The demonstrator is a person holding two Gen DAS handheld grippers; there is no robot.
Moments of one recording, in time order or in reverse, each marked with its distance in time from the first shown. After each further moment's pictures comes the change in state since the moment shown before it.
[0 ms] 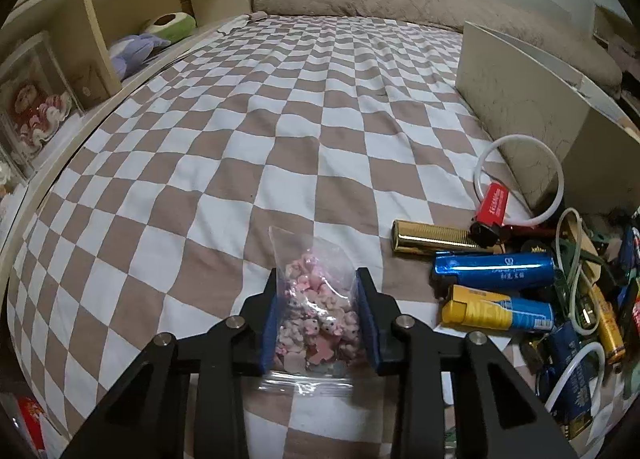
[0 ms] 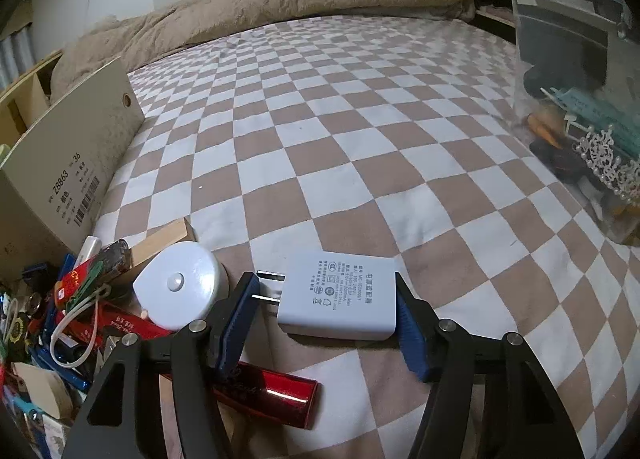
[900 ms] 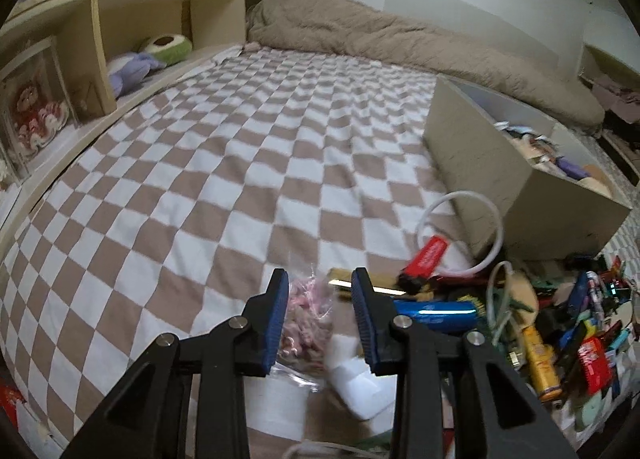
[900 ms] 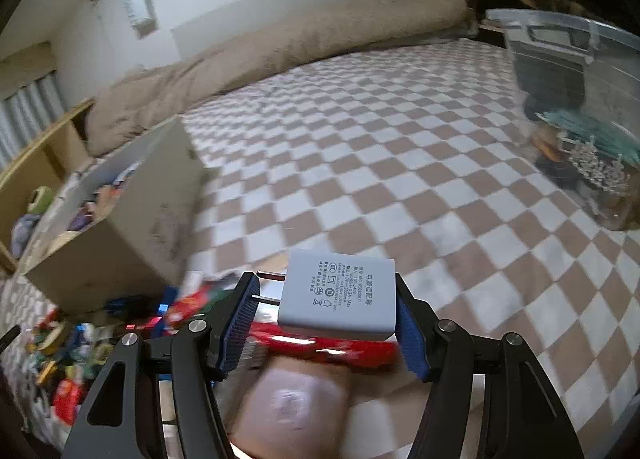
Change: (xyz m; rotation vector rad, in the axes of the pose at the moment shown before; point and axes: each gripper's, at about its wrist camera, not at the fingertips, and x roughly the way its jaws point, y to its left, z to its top) left arm -0.040 -0.023 0.012 -0.063 -0.134 -0.103; right arm -0.073 0.030 -0.001 0.086 -0.121 0.170
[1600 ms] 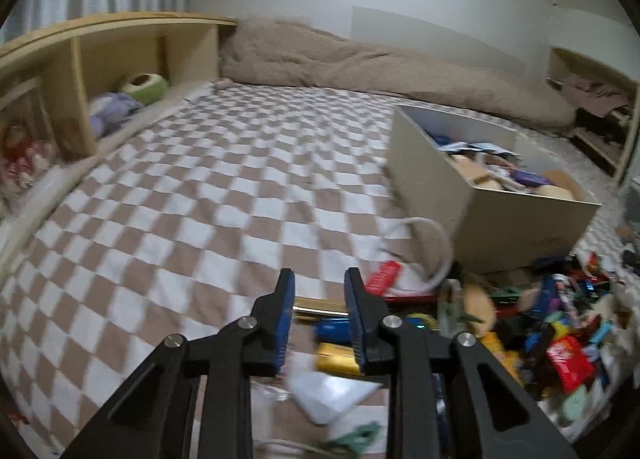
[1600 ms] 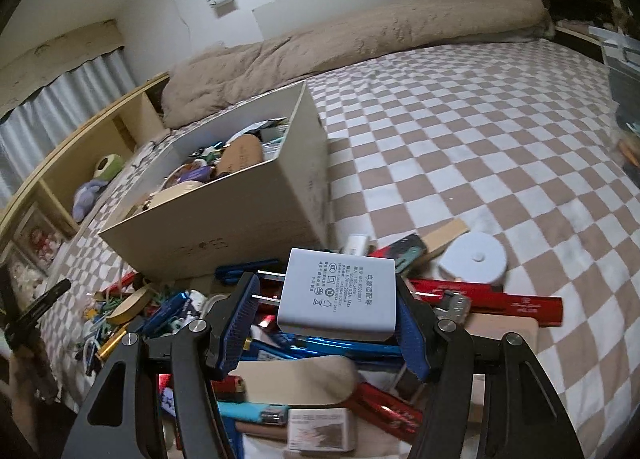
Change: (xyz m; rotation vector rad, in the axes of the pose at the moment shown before) left arm -0.022 -0.012 0.006 0.056 -0.088 -0.035; right arm -0.003 0.095 -0.024 -0.087 0.050 0.229
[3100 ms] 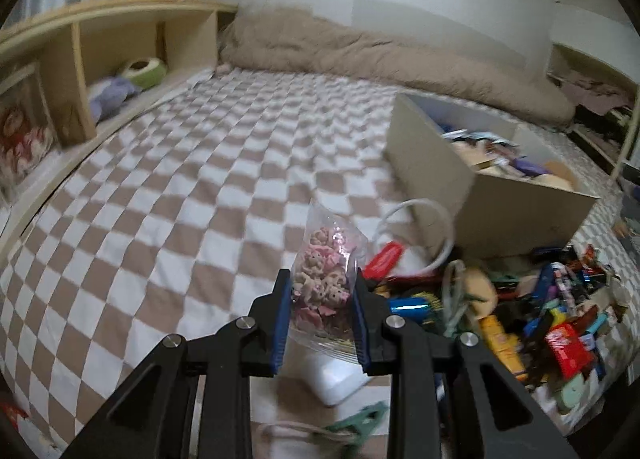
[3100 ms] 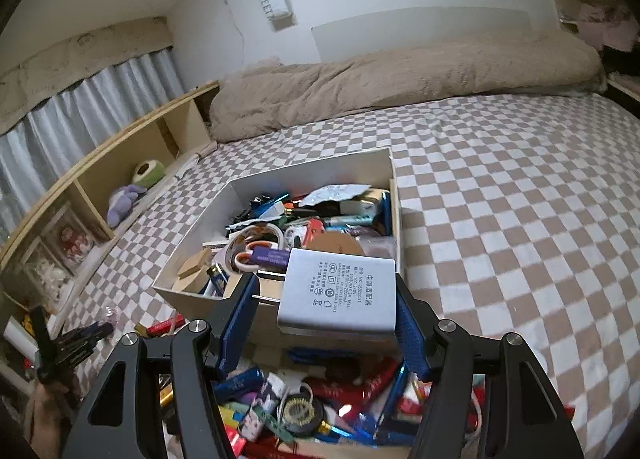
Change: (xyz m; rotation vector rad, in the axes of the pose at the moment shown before) left arm -0.008 -0.007 -0.007 0.005 0.027 -0.072; right arm 0.008 0.072 0.087 -0.155 -0.046 0.099
